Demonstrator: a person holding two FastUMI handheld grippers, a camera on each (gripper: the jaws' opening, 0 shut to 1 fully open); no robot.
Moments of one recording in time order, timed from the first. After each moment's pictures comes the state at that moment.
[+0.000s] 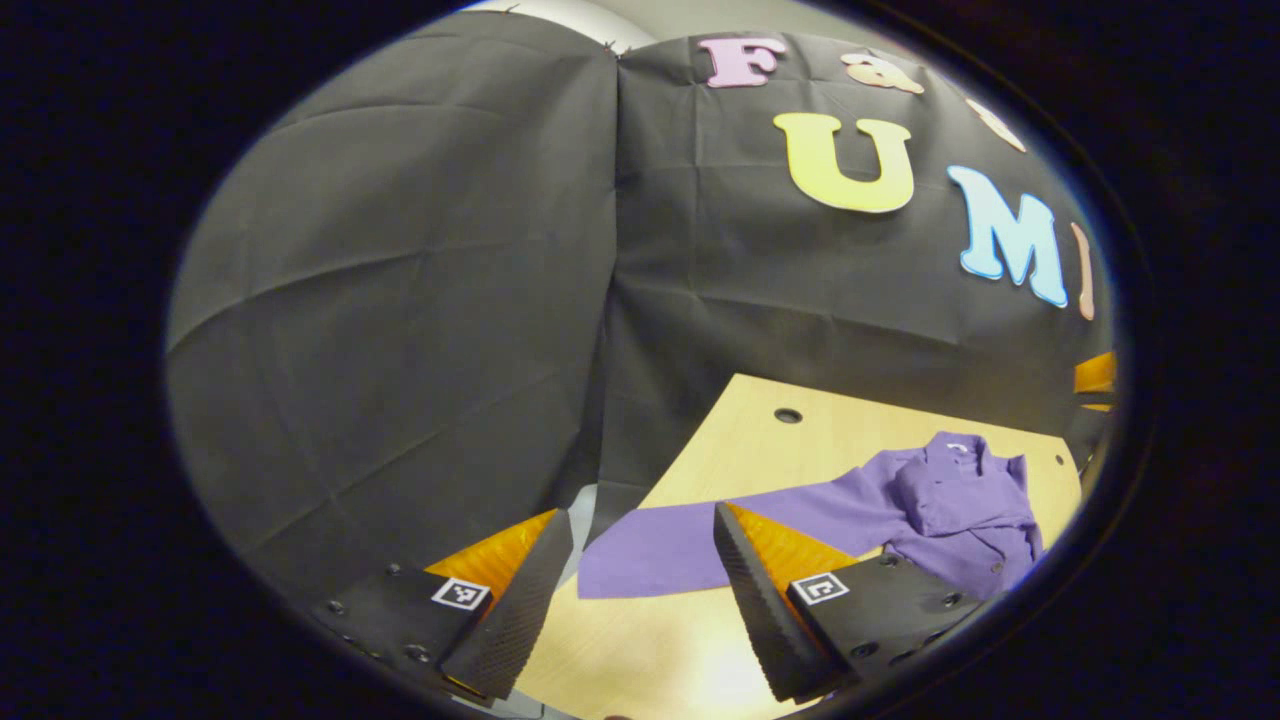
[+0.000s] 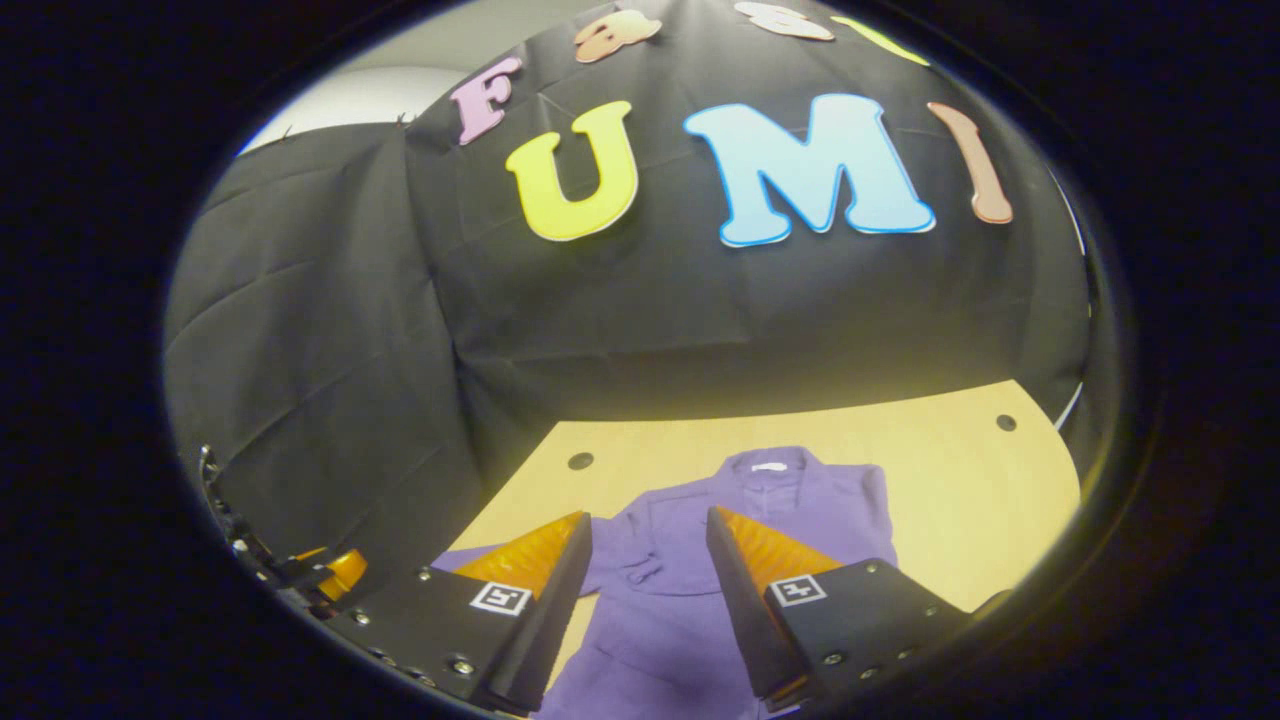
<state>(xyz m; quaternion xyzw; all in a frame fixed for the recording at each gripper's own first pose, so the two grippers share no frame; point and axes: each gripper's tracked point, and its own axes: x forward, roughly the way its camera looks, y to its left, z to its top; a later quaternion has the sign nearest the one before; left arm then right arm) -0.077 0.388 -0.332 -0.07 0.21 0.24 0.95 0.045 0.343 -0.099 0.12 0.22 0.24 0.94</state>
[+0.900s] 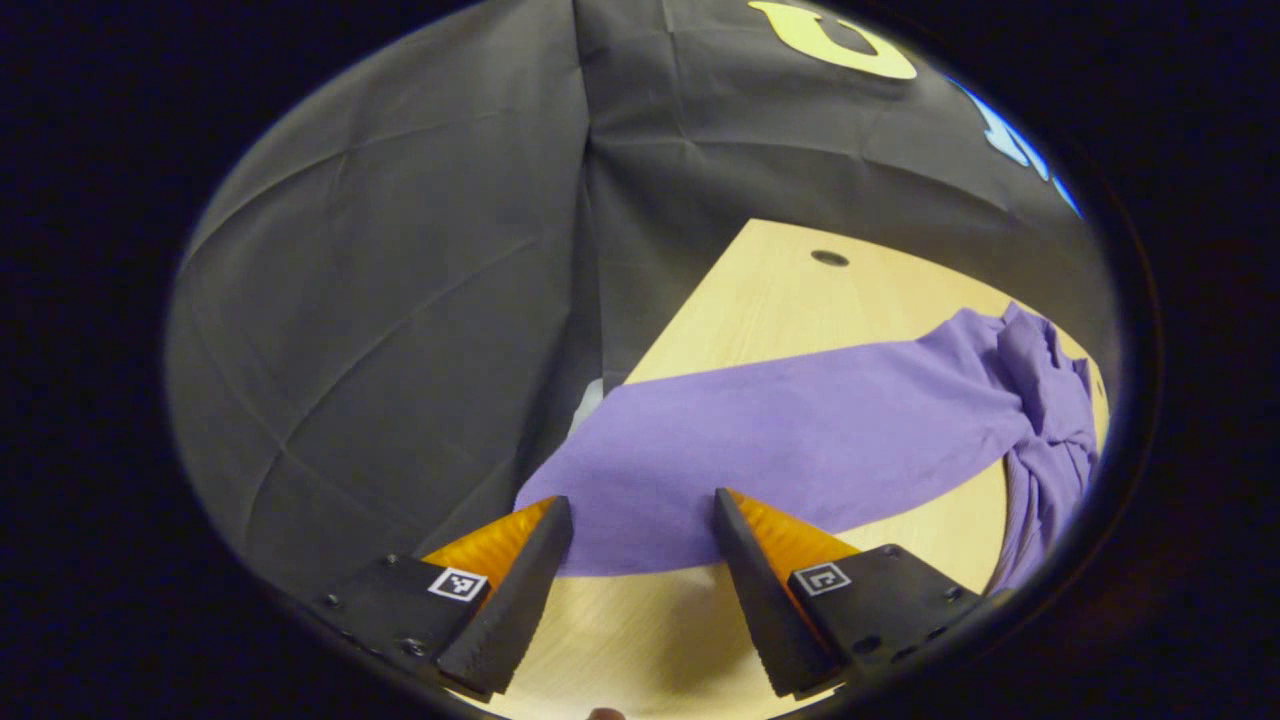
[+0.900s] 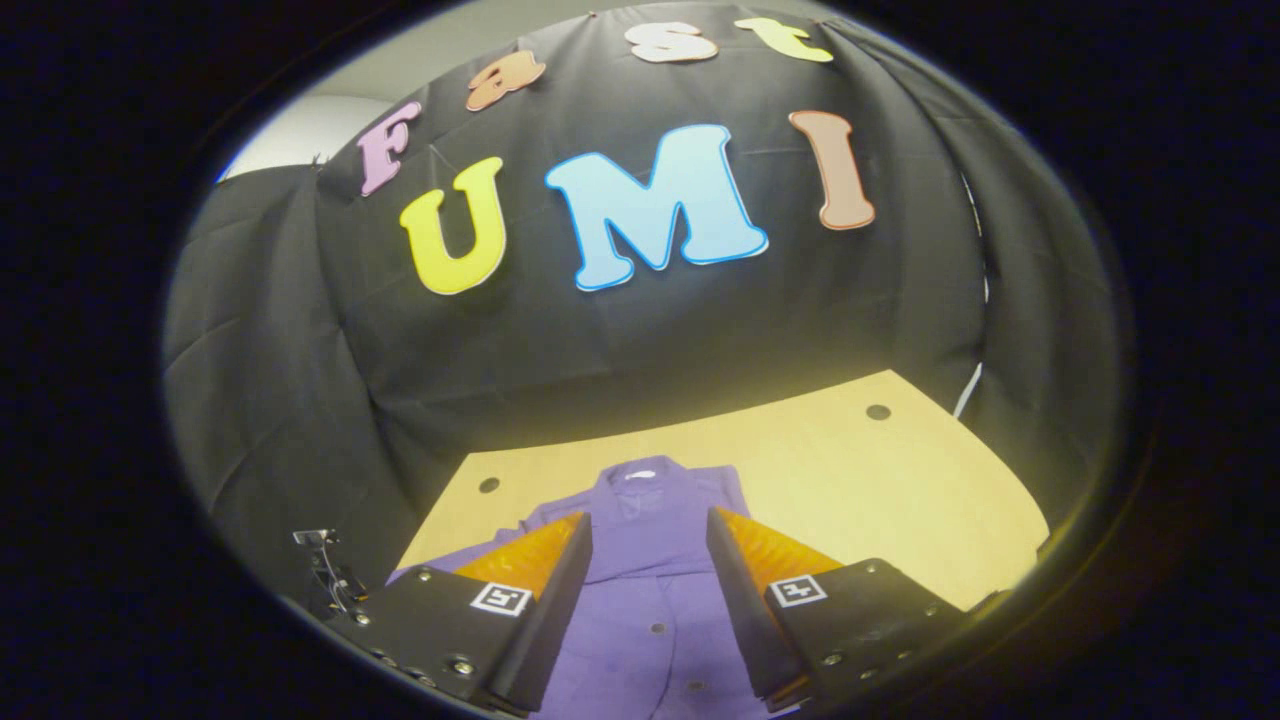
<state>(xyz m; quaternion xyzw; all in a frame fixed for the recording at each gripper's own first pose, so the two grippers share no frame) -0.020 0.400 -0.522 -0.06 0.37 0.23 0.90 0.022 0.199 -0.087 0.15 0.23 0.11 0.96</state>
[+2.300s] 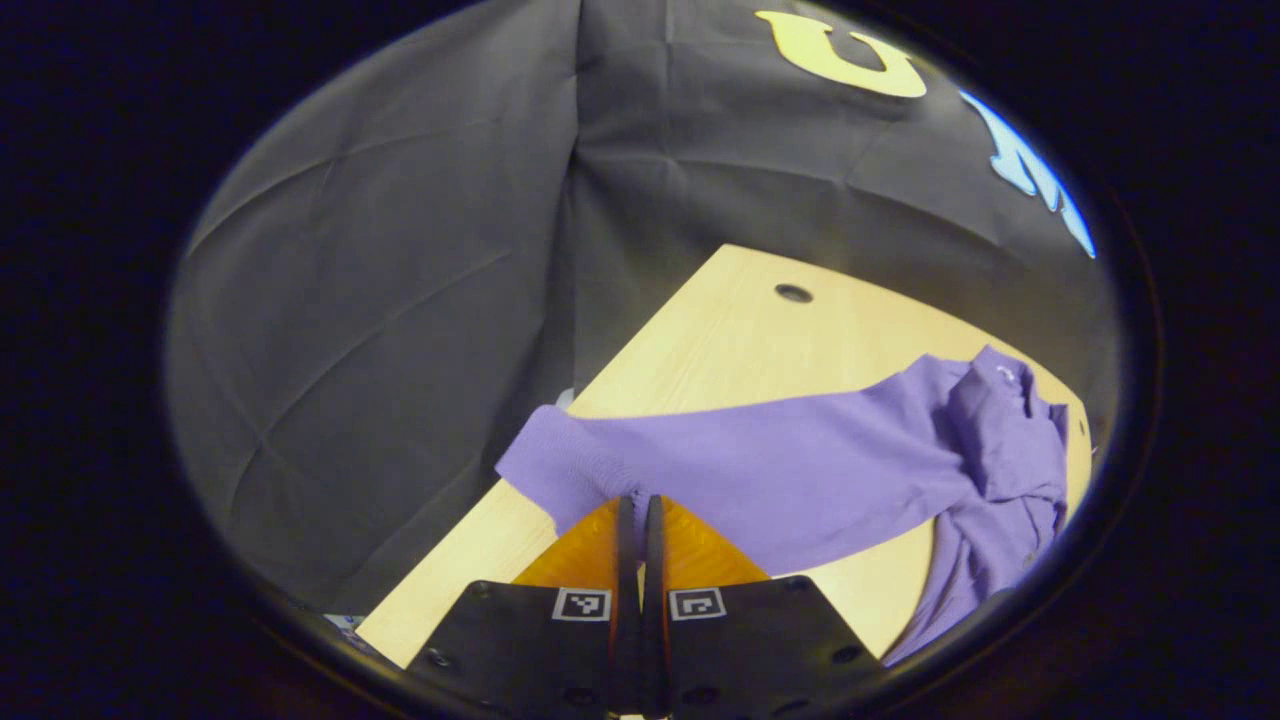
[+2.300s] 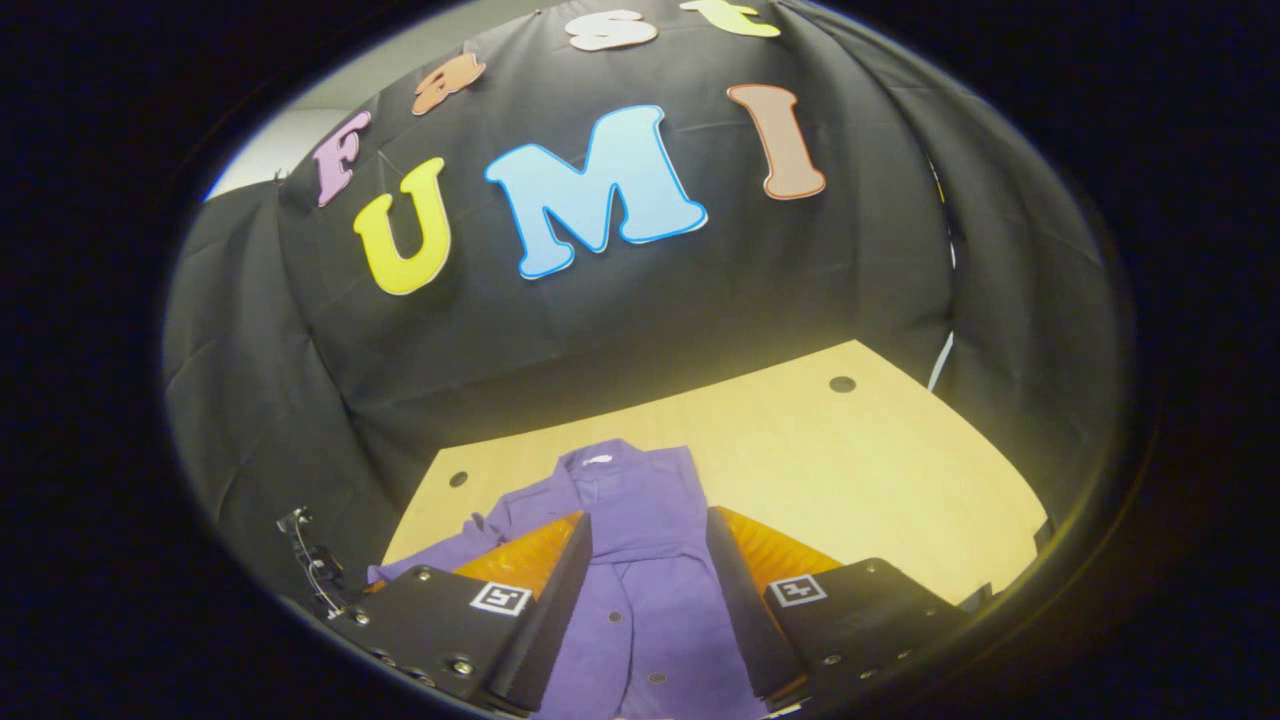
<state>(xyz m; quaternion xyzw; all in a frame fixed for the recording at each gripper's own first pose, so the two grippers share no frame) 0.038 0.342 -0.468 -0.10 0.34 0.21 0.91 0.028 0.145 -0.116 0.17 0.26 0.08 0.95</state>
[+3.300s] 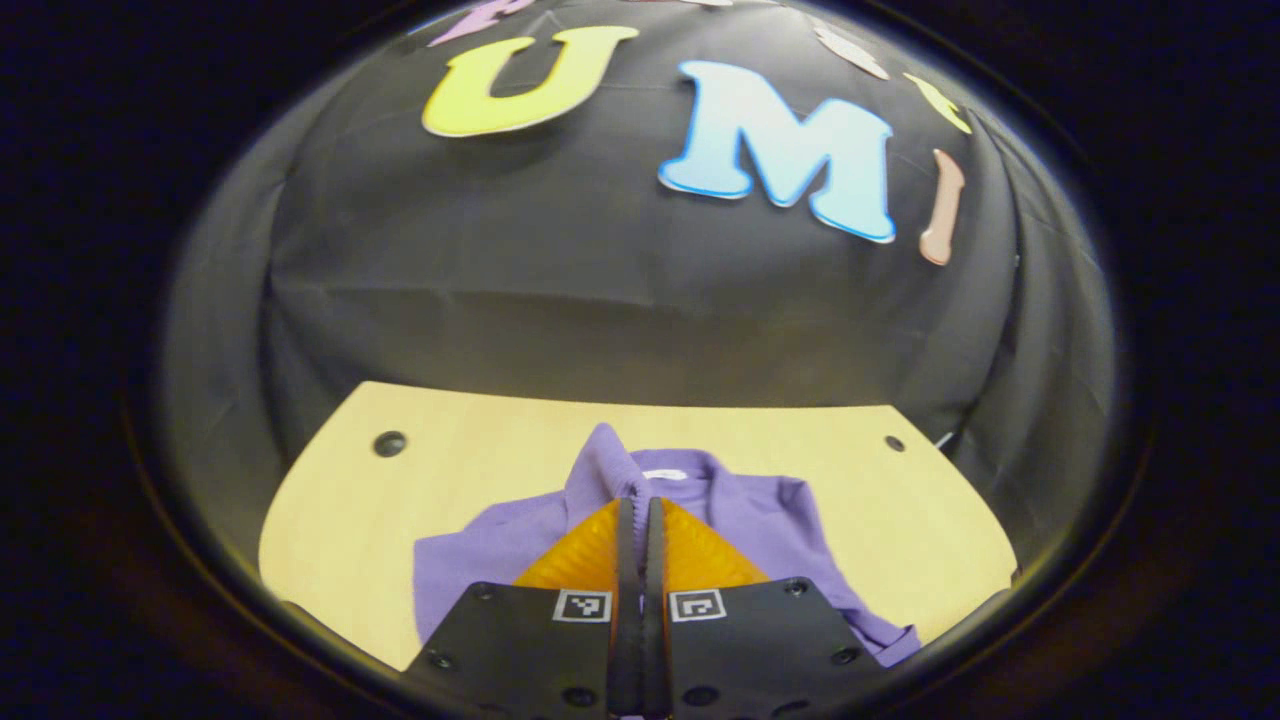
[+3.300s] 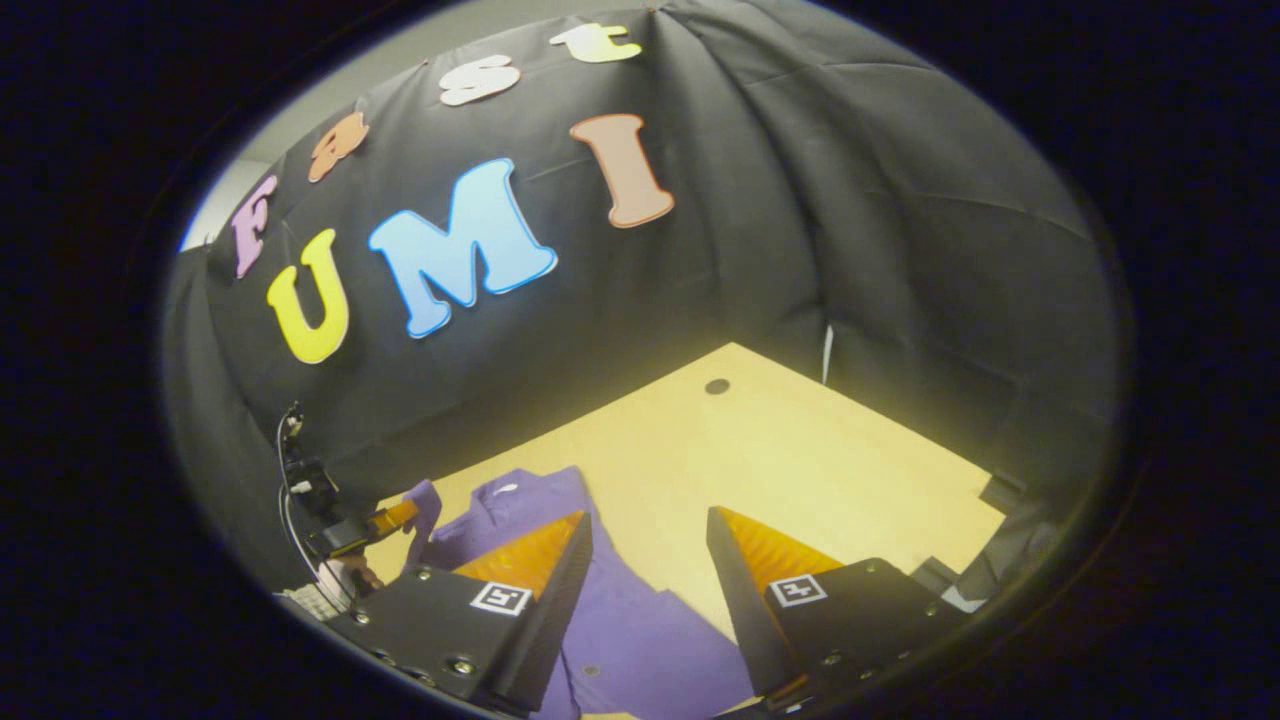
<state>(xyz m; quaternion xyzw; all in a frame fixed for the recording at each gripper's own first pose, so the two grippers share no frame) 0.231 -0.062 -0.329 -0.08 0.26 -0.12 0.96 -0.032 0.007 -0.133 0.23 0.24 -0.07 0.94</state>
